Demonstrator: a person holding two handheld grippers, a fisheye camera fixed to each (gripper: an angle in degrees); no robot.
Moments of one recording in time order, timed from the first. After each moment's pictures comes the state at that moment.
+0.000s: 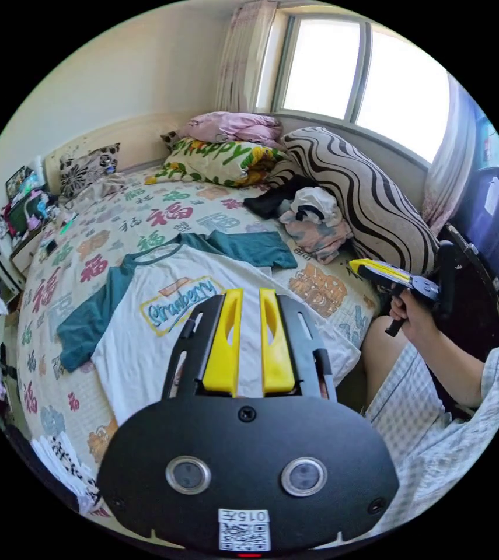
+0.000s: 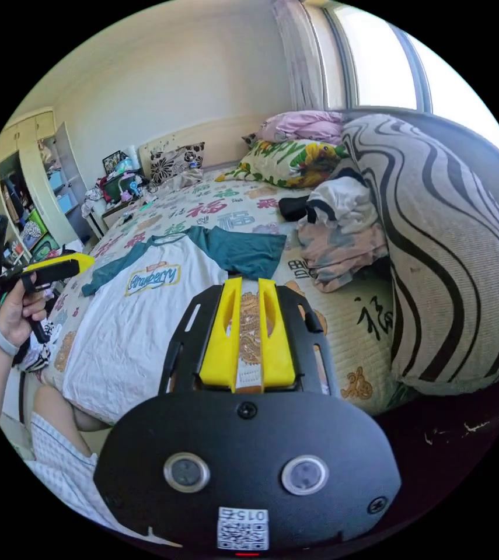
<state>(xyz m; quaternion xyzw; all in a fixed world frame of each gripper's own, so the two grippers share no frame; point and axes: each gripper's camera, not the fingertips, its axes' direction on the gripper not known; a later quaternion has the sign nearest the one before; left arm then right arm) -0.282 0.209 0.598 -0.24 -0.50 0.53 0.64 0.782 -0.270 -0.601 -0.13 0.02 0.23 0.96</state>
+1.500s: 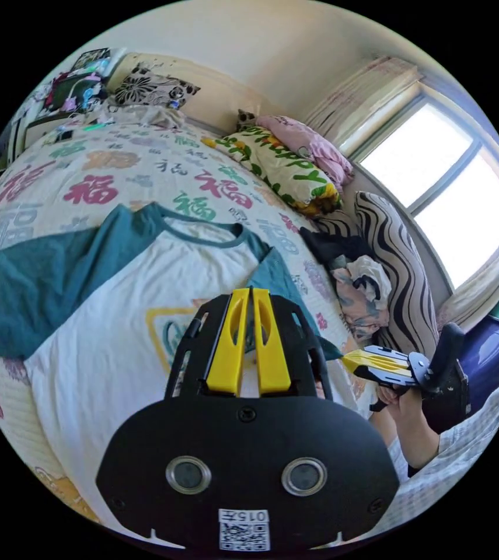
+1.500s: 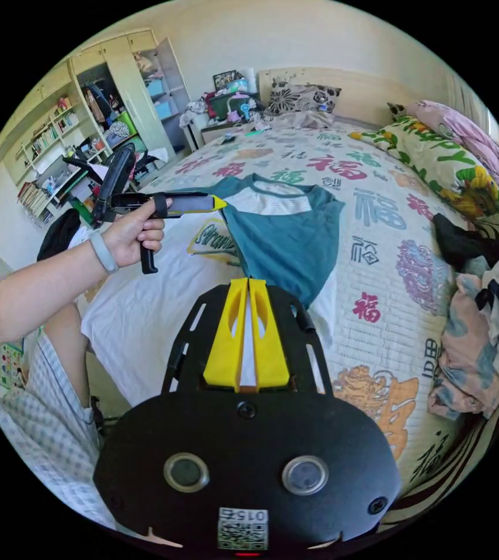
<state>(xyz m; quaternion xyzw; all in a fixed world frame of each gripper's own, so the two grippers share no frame) -0.380 -0.158 0.588 -0.14 -0.45 0.36 0.81 0.708 -0.385 -0.334 -0.22 -0.22 0.05 0.95</state>
